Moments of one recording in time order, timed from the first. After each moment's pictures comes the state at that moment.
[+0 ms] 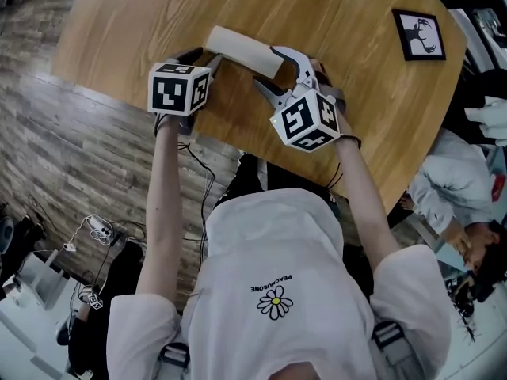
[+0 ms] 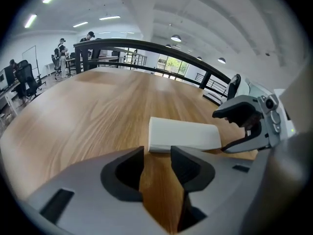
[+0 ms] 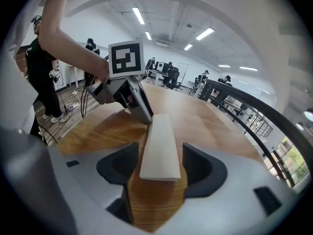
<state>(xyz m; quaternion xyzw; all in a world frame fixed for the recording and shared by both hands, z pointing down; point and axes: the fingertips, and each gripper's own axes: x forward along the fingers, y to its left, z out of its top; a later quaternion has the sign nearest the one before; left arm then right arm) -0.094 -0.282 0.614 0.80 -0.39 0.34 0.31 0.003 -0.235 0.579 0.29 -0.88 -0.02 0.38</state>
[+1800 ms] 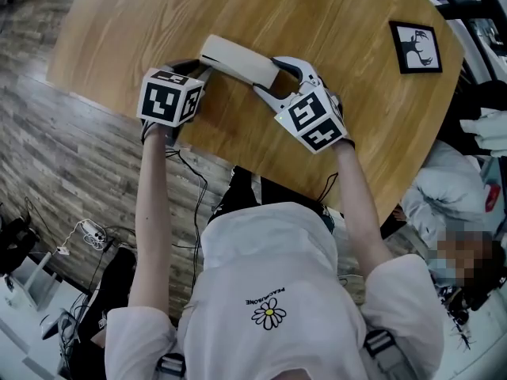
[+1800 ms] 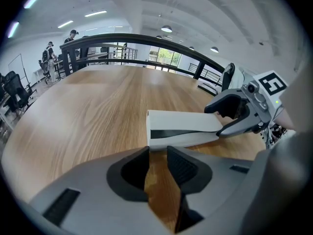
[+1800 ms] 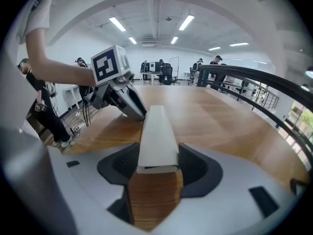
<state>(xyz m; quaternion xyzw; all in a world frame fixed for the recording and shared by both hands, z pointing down) -0.096 -0.280 0.616 0.81 -0.34 0.39 0.29 0.017 -0.245 0.588 0.28 -0.89 0.11 0.35</state>
